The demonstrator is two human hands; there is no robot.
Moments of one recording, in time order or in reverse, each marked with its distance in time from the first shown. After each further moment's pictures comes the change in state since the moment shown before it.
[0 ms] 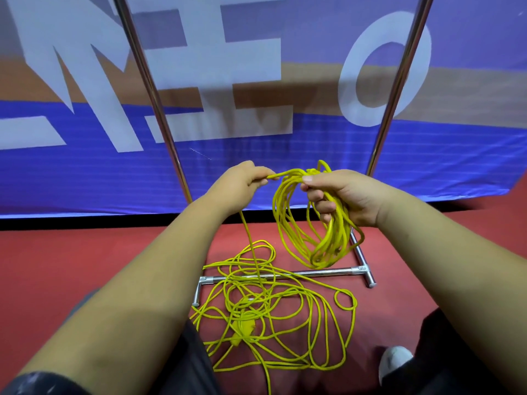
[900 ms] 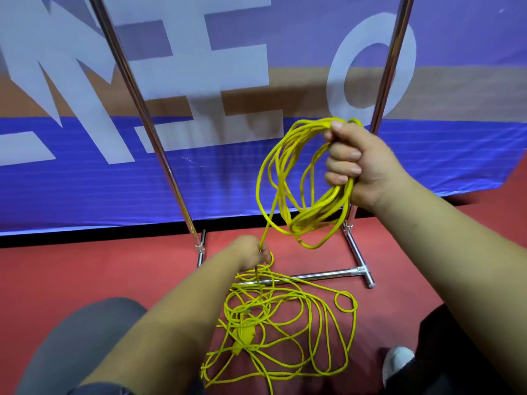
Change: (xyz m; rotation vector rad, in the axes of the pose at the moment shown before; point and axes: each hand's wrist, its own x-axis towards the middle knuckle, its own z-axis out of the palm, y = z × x) left_hand -0.040 -0.017 0.119 0.006 -0.572 -0.390; right_hand -0.015 -0.038 -0.005 0.377 0.111 -0.430
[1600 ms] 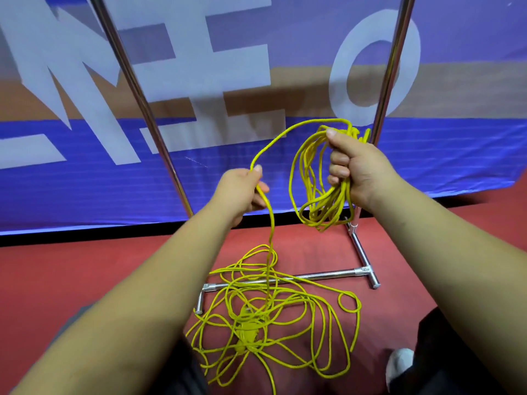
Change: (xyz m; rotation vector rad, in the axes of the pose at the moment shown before) left_hand -0.046 0.069 -0.110 -1.061 0.515 -0.018; right_hand 0.020 0.015 -0.023 -0.107 0.237 -0.048
